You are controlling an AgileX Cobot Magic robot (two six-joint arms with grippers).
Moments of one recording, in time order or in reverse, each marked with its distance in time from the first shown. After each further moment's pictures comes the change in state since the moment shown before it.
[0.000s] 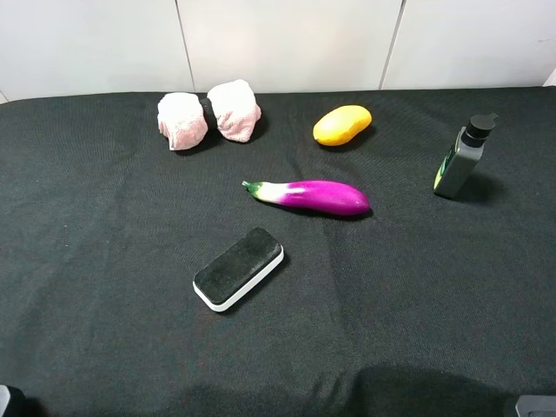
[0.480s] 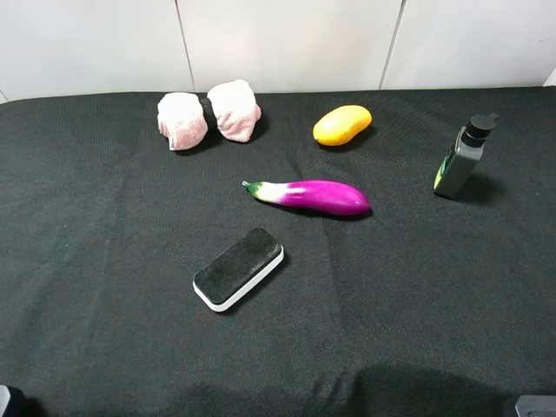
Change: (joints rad) left arm 0.000 0.000 0.000 0.000 0.000 0.000; right arm 0.000 0.380 -0.219 -0.023 0.017 0.120
